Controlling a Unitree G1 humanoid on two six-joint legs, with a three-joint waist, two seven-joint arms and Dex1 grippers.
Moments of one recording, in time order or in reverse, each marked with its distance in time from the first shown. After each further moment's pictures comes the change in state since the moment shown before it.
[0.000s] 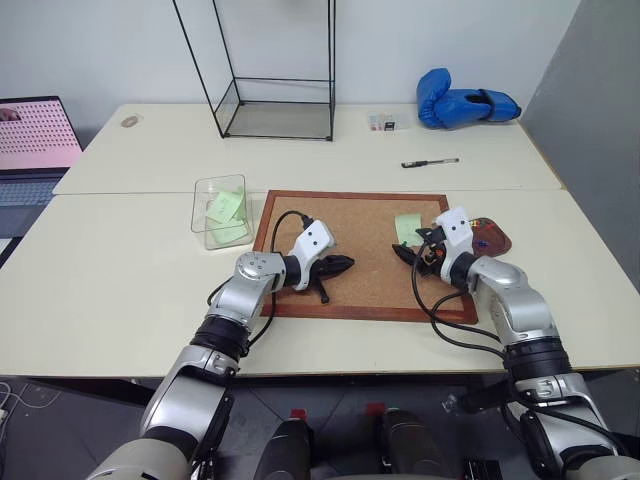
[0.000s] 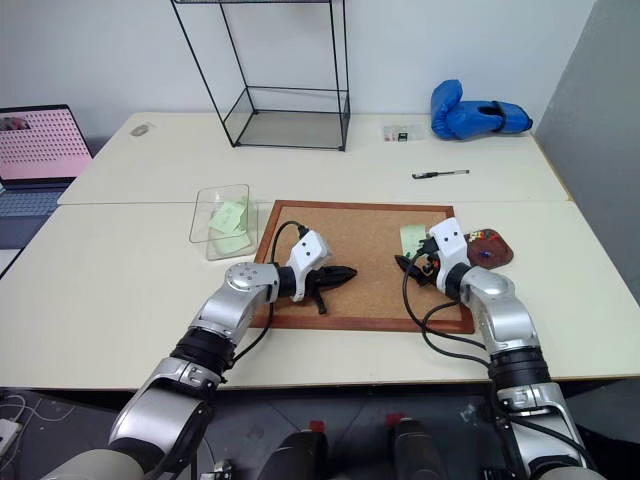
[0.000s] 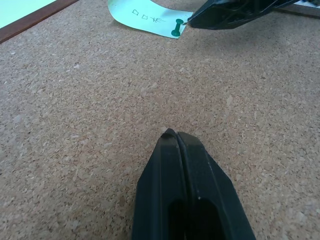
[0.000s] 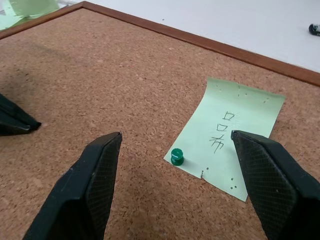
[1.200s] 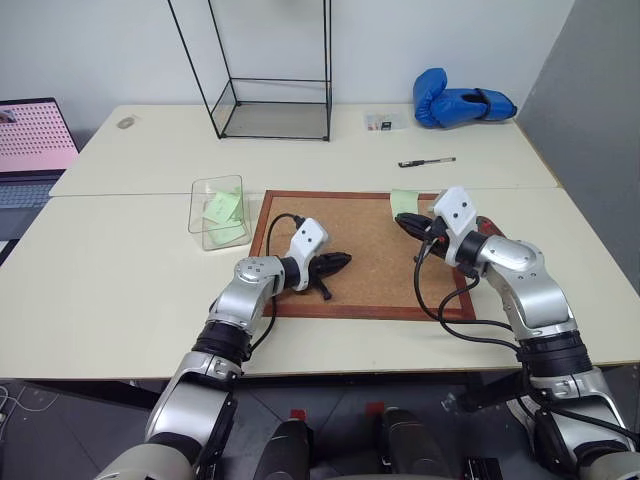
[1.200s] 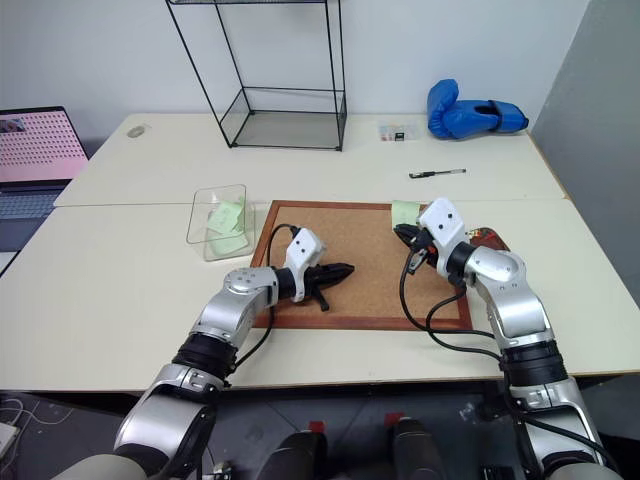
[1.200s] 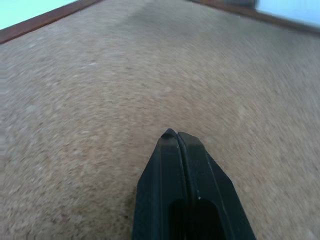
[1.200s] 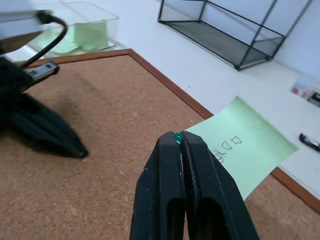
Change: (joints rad) left arm 0.028 -0.057 0.125 -0.054 -0.101 0.156 0.102; right arm -0.004 -0.125 0.076 -0.252 -0.065 -0.102 0.137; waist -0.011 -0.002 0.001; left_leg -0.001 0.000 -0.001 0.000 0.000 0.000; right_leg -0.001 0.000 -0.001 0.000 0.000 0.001
